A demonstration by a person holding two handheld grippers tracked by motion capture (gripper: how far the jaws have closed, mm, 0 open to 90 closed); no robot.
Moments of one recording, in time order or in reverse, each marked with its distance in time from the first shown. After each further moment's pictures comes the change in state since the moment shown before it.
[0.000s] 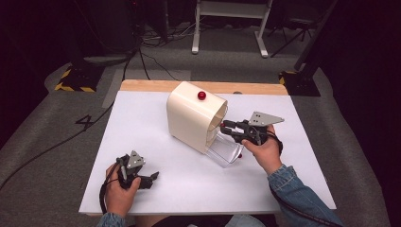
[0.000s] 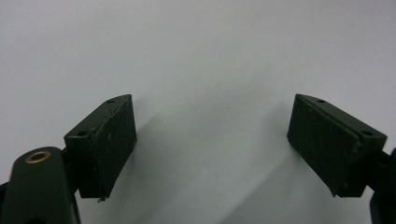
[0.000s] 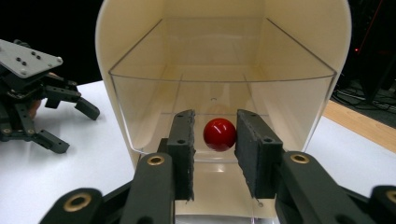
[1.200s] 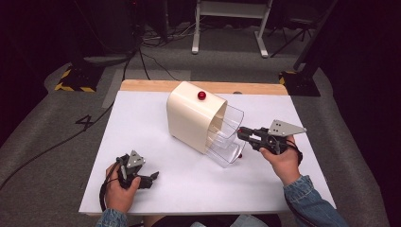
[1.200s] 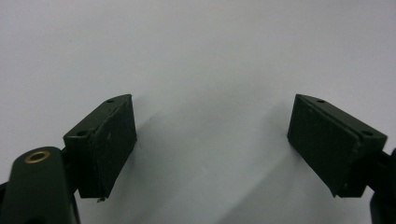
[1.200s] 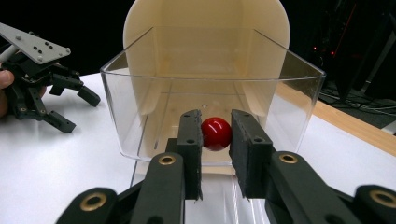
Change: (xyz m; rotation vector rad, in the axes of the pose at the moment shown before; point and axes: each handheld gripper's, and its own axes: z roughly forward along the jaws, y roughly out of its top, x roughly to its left) left arm 0.001 0.000 0.001 0.001 -0.008 -0.008; right arm 0.008 -0.008 -0.057 -0.002 -0.063 -0.023
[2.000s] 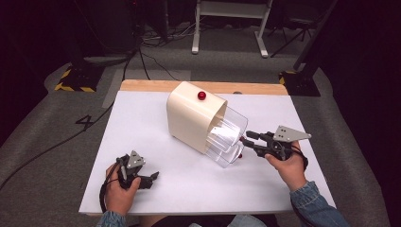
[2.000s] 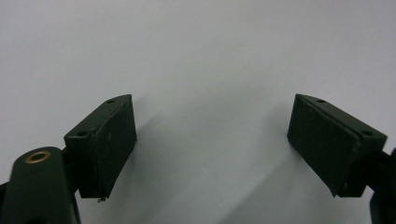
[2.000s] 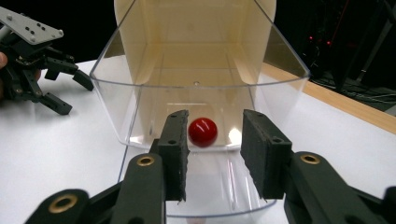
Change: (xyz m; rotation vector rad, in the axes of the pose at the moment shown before) left arm -0.001 0.000 -0.001 0.000 0.008 0.009; right arm -0.004 -0.022 -0.015 0.024 -0.014 0.017
